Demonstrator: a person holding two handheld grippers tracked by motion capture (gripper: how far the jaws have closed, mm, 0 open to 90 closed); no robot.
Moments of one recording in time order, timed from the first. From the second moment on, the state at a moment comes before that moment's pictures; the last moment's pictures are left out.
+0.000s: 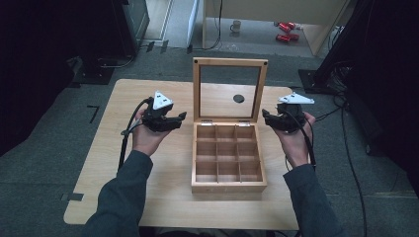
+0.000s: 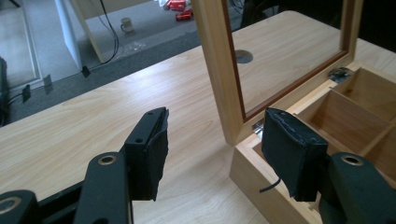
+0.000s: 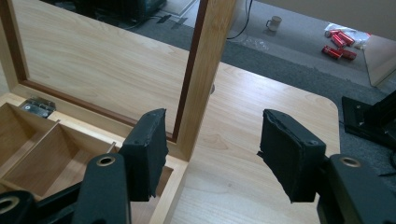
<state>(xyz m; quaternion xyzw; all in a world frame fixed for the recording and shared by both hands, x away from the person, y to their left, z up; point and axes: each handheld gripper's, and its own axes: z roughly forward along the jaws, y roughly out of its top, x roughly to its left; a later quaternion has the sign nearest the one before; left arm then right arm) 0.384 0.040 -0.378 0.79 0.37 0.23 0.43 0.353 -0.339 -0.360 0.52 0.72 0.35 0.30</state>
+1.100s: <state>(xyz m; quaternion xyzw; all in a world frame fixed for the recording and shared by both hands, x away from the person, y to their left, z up) 0.457 -0.011 -0.372 0.79 0.41 0.17 0.42 0.434 -0.316 -0.356 0.52 0.73 0.36 0.27</state>
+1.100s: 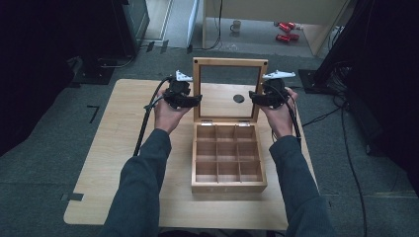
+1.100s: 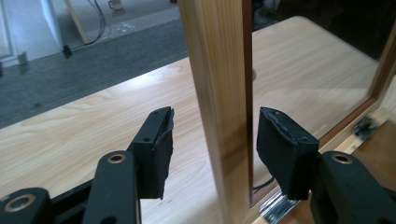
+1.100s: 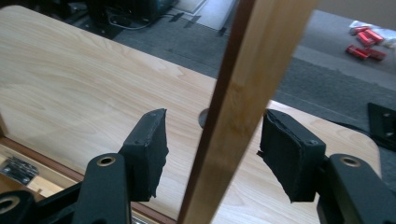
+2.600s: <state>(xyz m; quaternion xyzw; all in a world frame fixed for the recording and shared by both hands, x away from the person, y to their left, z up) 0.380 0.001 -0.362 0.76 0.36 0.19 0.51 0.353 -0.317 -0.351 0.48 0.71 0.42 0.31</state>
